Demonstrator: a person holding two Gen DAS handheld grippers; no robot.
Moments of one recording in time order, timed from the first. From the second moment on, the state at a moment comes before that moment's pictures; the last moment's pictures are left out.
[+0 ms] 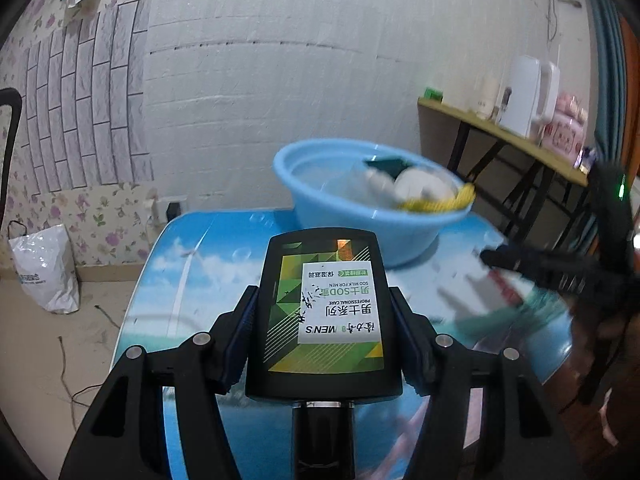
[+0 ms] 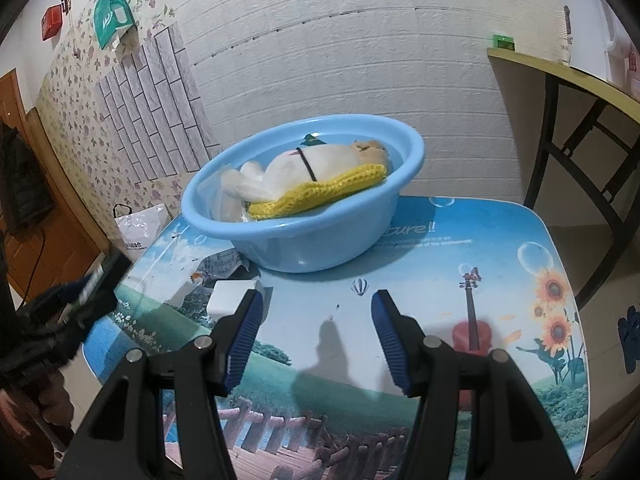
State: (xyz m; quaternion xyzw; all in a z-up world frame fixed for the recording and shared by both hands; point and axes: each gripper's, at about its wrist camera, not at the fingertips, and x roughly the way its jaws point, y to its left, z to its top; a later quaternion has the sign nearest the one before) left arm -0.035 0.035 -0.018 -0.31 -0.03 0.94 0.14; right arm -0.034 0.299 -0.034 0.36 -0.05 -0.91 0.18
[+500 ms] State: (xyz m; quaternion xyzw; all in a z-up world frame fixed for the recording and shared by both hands) left arm -0.096 0.089 0.012 -0.29 -0.02 0.94 0.18; right arm -0.059 0.304 -0.018 0.32 -0.03 -0.93 0.19
